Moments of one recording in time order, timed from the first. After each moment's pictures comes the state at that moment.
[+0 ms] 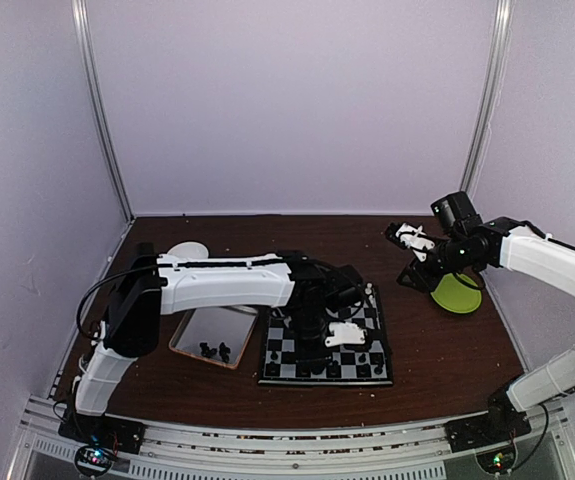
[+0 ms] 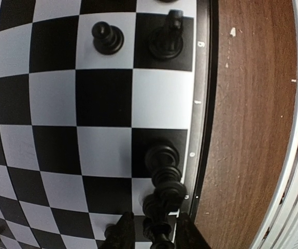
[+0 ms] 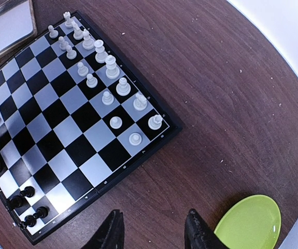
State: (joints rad) left arm -1.18 2.30 1.98 -1.10 0.13 0.39; right arm 0.39 1.33 1.03 -0.61 -0.16 -0.42
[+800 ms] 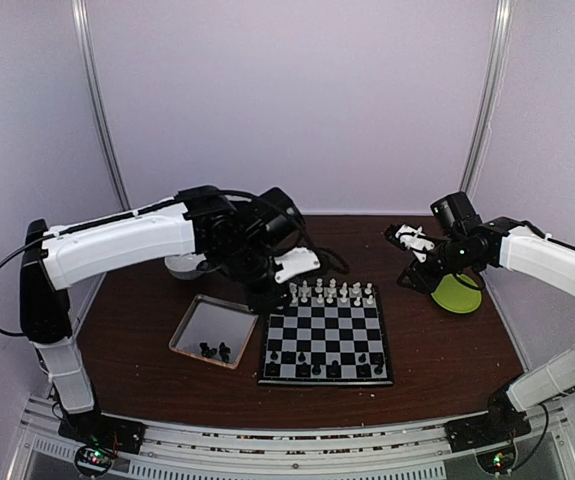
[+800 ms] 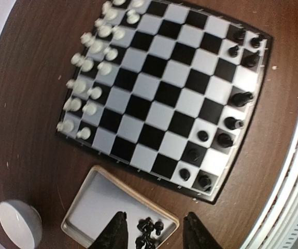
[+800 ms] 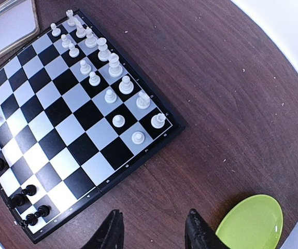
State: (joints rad) left arm -1.06 1.85 1.78 -1.07 -0.04 0.26; right arm 0.39 1.34 1.03 -0.61 -0.17 -0.42
